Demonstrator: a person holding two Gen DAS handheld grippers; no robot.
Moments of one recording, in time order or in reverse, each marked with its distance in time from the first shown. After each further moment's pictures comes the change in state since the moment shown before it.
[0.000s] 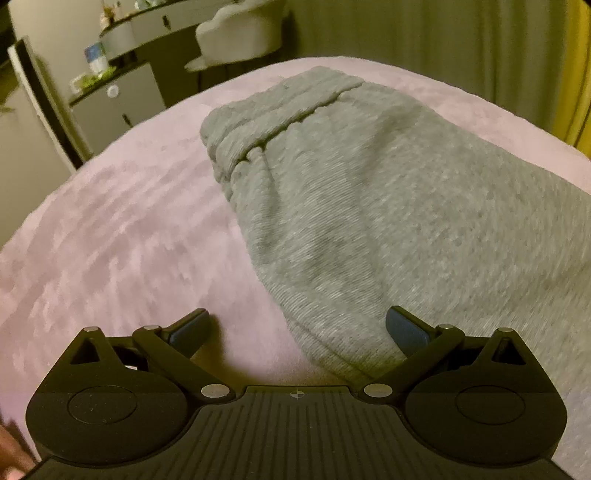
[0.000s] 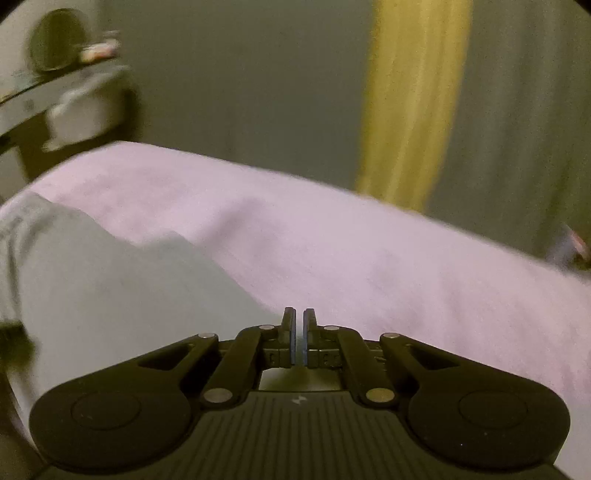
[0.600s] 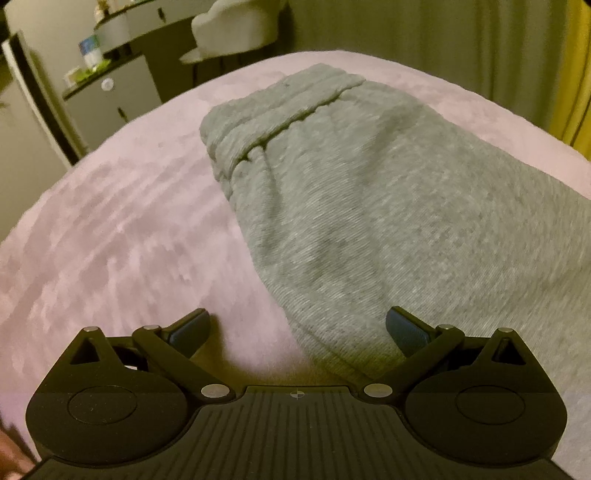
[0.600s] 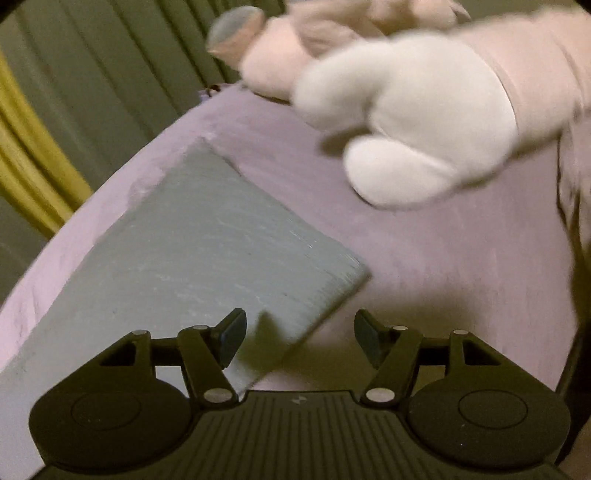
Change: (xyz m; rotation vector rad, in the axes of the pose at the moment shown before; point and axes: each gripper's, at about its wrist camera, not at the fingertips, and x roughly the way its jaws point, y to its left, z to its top) left arm 0.001 0.004 0.007 -0.006 0.033 -0.021; right arm -0.192 -0.302 -0.267 1.032 0.063 -0.459
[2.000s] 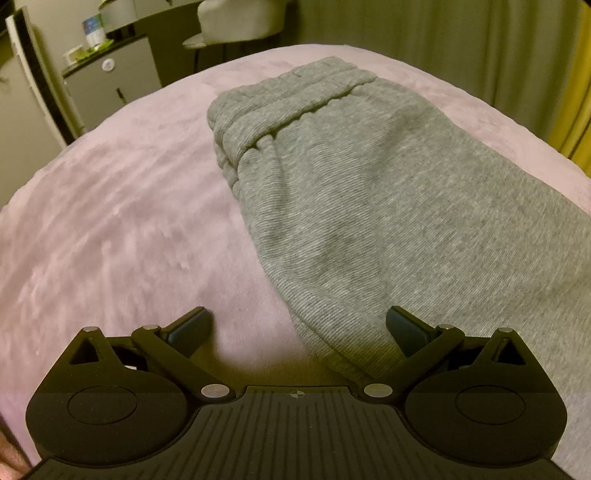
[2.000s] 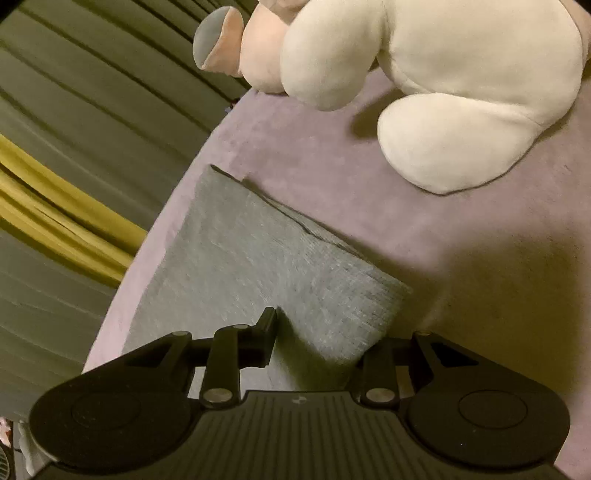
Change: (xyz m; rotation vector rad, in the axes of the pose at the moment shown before) left arm 0.002 0.008 -0.001 -0.047 0.019 -0.031; right arm 0.048 -0.022 0.023 0.212 0.020 0.313
